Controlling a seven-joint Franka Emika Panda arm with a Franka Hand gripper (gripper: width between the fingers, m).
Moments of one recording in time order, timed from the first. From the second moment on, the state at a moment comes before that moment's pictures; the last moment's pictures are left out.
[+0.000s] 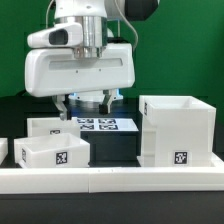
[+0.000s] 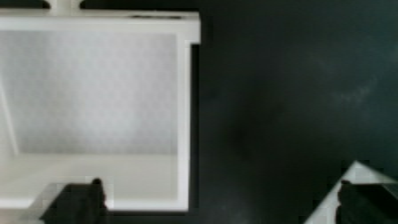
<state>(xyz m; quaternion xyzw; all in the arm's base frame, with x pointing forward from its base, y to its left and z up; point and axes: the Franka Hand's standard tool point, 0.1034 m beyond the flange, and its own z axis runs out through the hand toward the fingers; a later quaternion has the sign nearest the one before) 0.533 -0.061 0.071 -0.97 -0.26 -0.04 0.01</state>
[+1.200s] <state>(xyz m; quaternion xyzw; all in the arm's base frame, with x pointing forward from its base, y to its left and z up) 0.516 -0.079 0.008 -0.96 -0.27 -0.03 0.00</state>
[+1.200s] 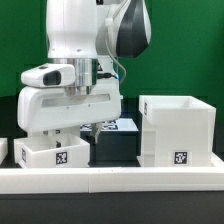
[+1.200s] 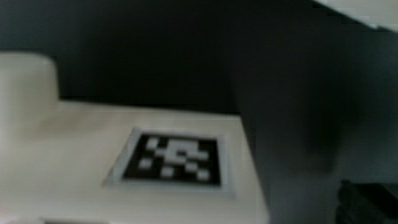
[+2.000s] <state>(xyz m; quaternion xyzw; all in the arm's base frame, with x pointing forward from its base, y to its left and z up) 0.515 -0.079 0.006 -0.96 -0.27 -0.03 0.00</state>
